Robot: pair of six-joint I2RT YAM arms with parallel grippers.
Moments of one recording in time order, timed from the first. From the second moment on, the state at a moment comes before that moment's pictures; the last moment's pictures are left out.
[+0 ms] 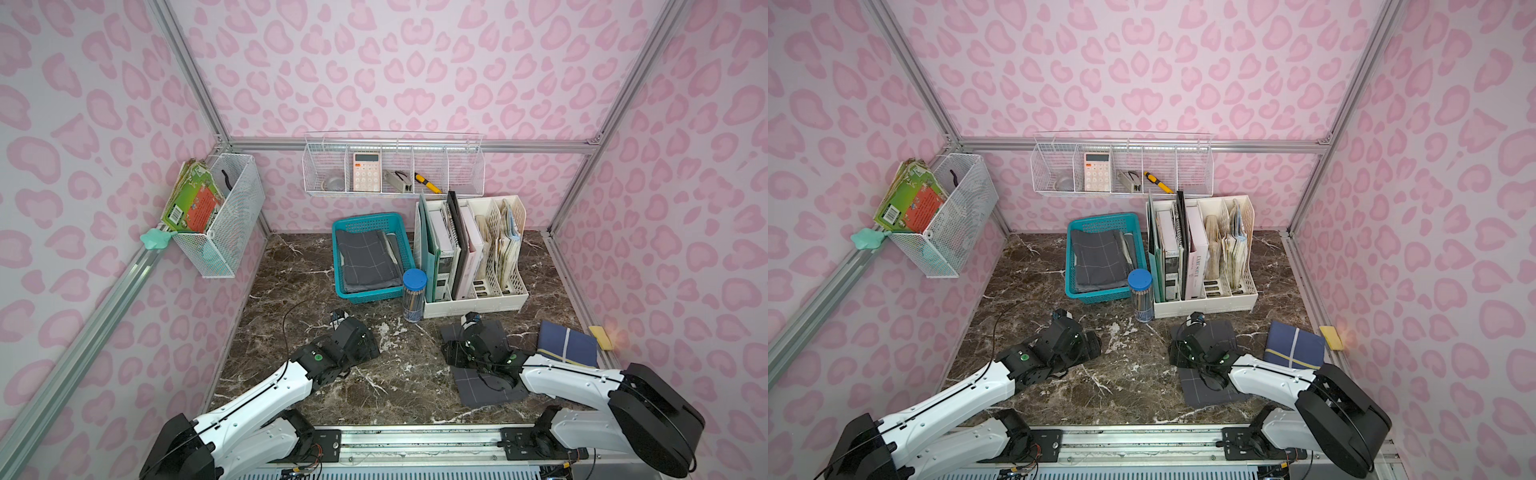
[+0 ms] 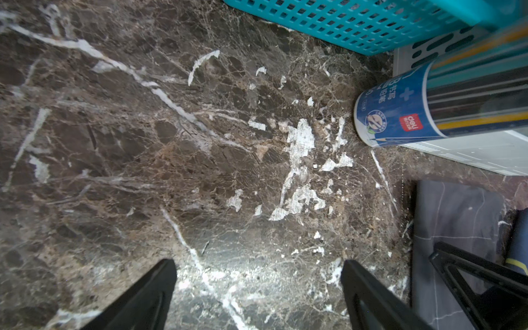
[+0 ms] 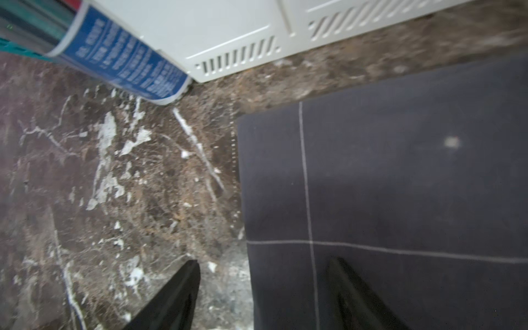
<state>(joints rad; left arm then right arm) -0.67 1.01 0.58 -0.51 -0.17 -0.92 0.83 1.30 0.44 0.03 0.05 0.78</state>
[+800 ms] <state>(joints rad) -0.73 1.12 0.60 -0.46 -0.14 -0.95 0.81 1.13 0.44 -0.22 0.13 0.73</state>
